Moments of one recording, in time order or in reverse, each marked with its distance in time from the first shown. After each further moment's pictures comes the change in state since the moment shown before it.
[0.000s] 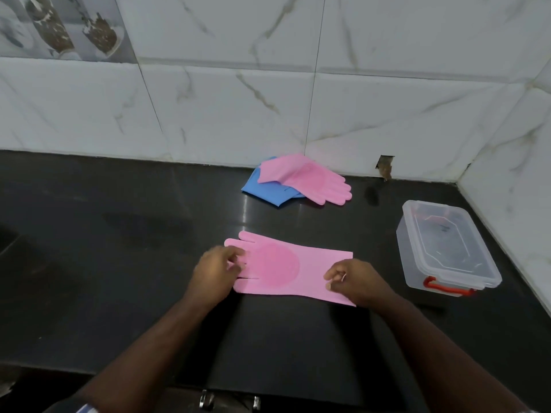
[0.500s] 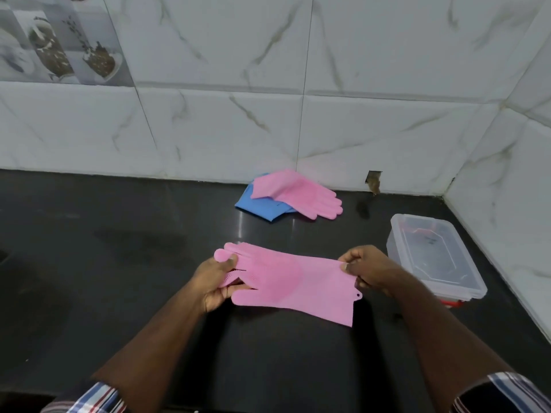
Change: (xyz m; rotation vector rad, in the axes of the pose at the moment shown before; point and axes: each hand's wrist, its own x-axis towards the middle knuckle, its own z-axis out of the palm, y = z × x) left_hand 0.019 0.030 -0.008 -1.231 -0.221 -0.573; right_hand 0.028 0.020 -0.054 0.341 0.040 0.166
